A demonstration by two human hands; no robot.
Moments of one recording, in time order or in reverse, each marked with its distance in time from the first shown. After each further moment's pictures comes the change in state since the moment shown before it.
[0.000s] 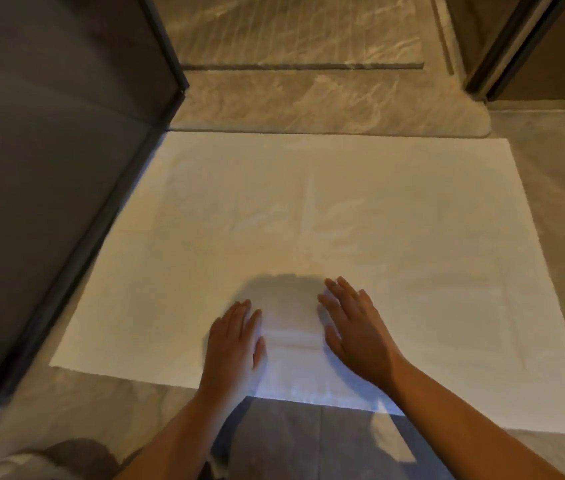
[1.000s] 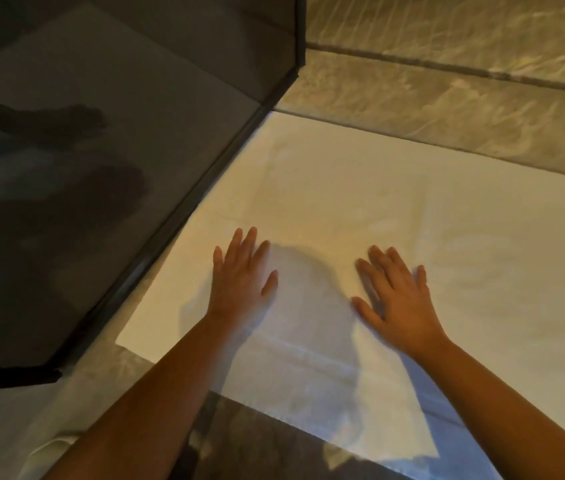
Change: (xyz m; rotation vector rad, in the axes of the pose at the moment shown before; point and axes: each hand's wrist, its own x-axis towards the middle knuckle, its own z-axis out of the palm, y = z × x) left_hand 0.071 -0.150 -0.012 0.023 0.038 -0.228; right_hand 0.121 -0.042 0.028 -0.141 -0.079 -0.060
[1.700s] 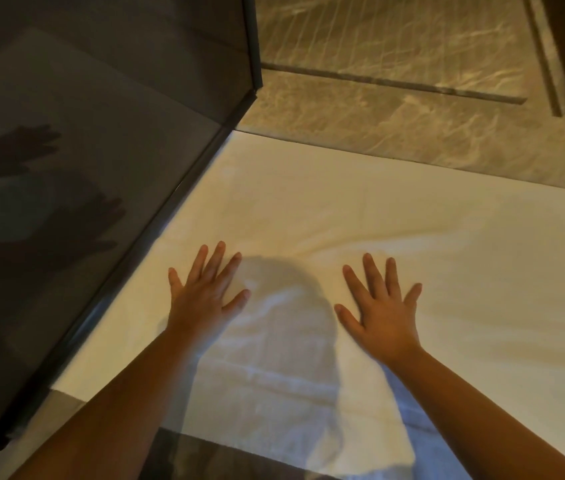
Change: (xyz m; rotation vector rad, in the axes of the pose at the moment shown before) left_hand 0.027 -0.034 0.020 0.046 -0.048 0.024; right_hand 0.011 0.023 0.020 -0.166 -0.087 0.229
